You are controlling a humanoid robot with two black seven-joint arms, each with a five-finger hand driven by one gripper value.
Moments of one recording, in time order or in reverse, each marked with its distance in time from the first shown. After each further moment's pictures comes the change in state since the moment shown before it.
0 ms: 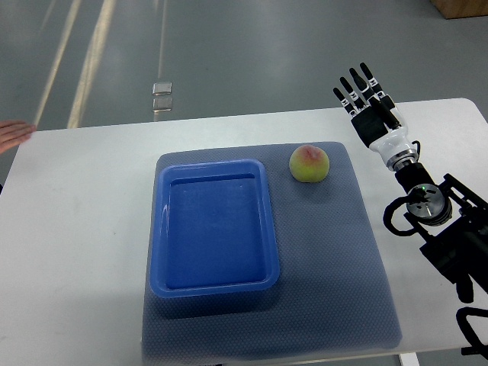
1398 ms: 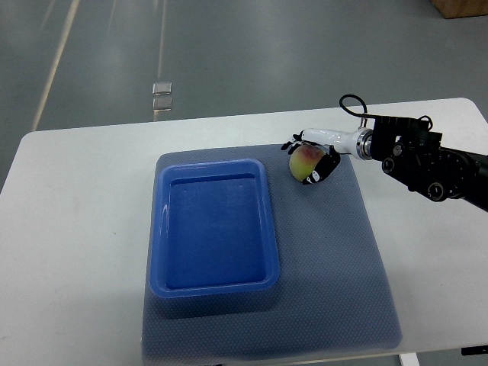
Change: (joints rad) left arm -0.002 0.000 -0.002 0.000 -0.001 -0.002 0.002; right arm 0.400 -0.143 -0.868 -0.006 -1.225 -0.235 -0.101
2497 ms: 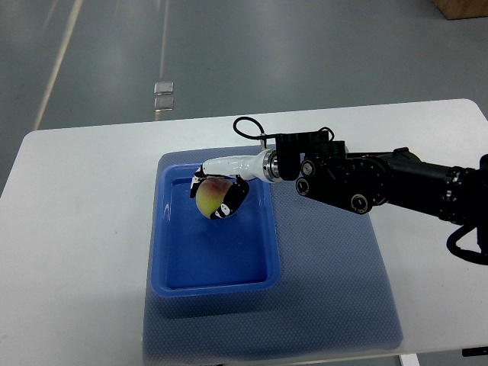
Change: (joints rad) left arm 0.000 0.000 0.001 0.001 -0.002 0.000 0.000; right arm 0.165 0.249 -0.277 0.102 0.198 -0.028 0.003
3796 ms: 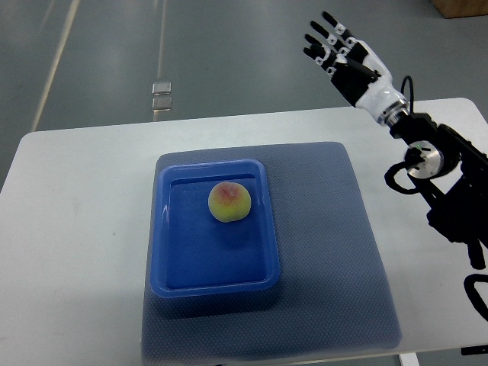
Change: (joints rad) left arm 0.000 0.000 0.000 0.001 0.000 0.000 0.000; right arm -0.485 -0.159 1.161 -0.016 0.817 0.231 0.077
